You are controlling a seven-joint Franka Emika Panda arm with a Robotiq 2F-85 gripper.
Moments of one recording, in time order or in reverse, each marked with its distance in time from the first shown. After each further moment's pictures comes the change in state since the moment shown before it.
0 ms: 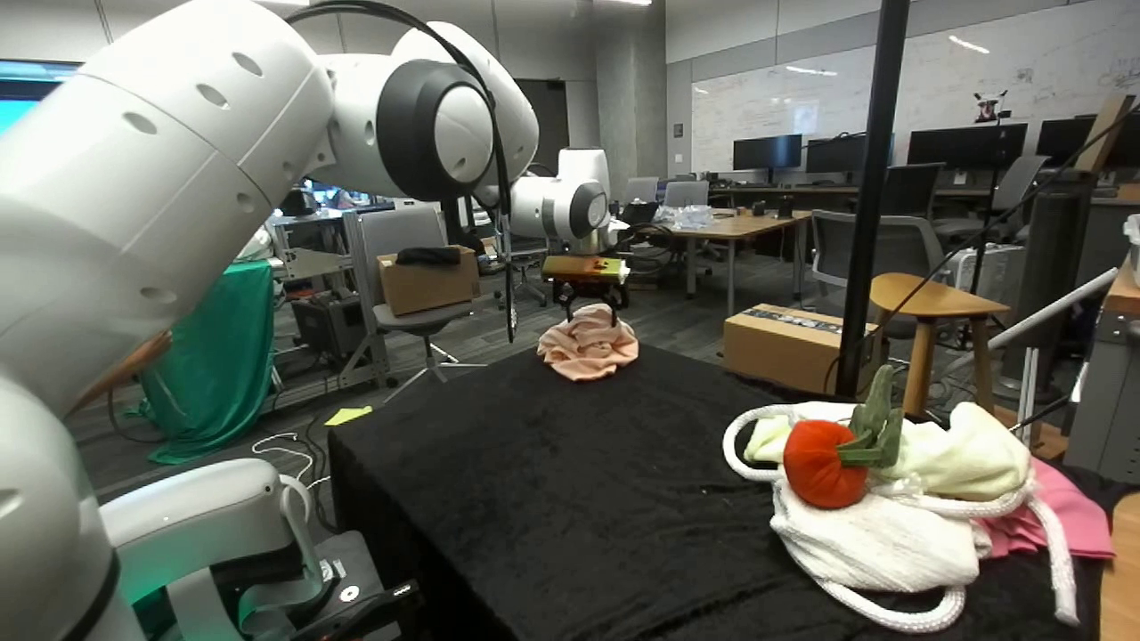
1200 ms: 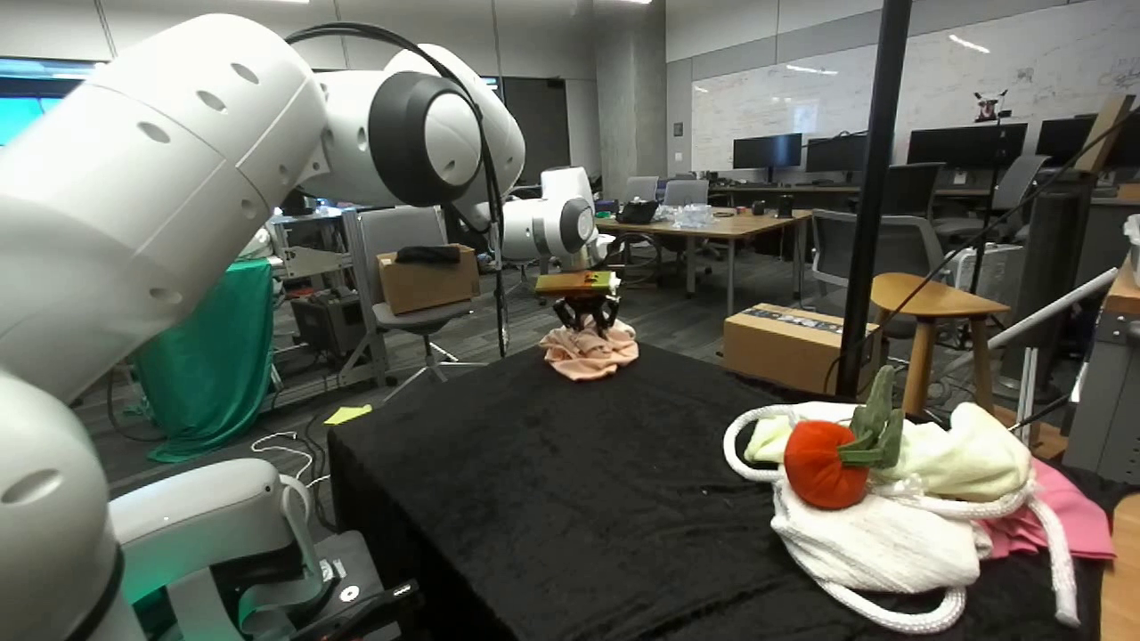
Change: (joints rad) arm 0.089 0.026 -0.093 -0.015 -0.075 0.025 0.078
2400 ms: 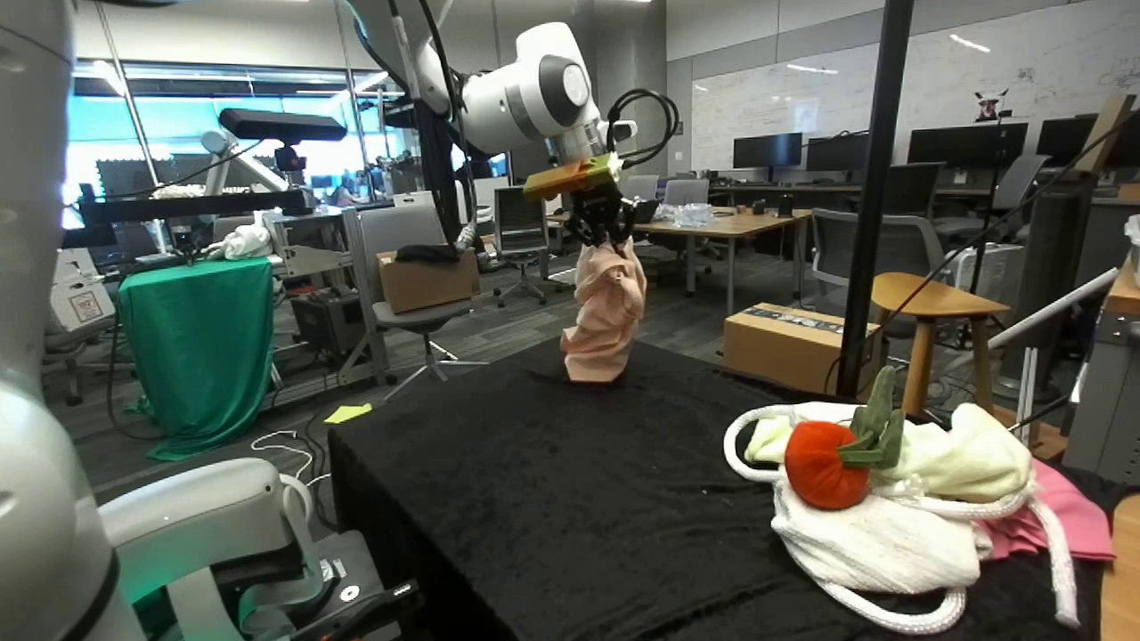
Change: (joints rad) arm -0.108 -0.595 -0.018 -0.484 -0.092 -0.039 0.131
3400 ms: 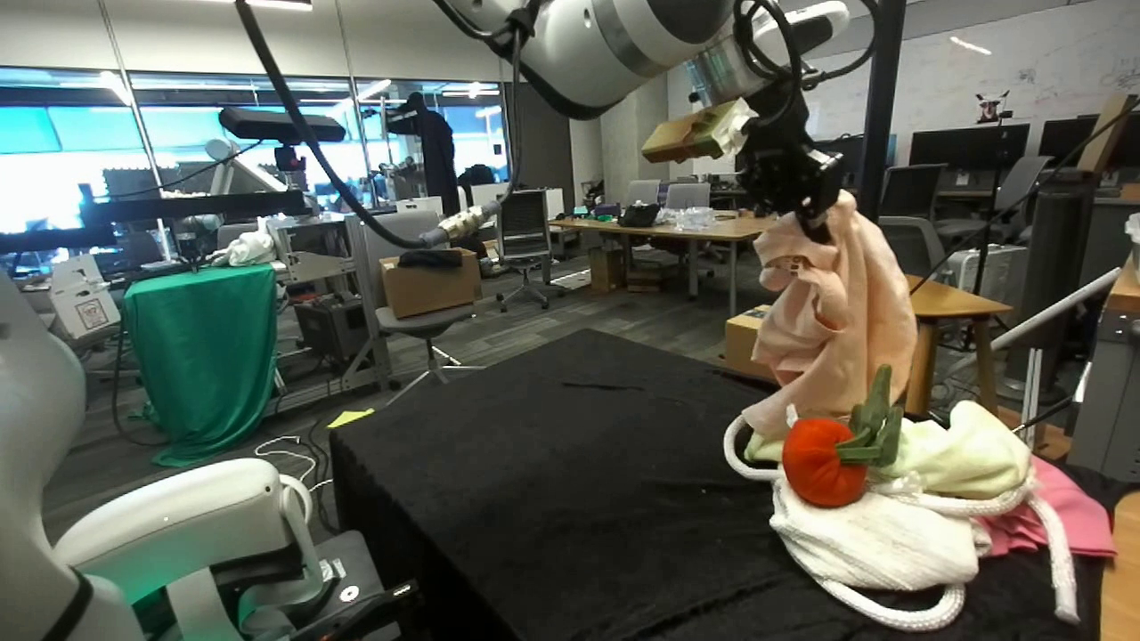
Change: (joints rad) arm -0.361 -0.291 -0.126 -0.307 -0.020 0.198 0.378
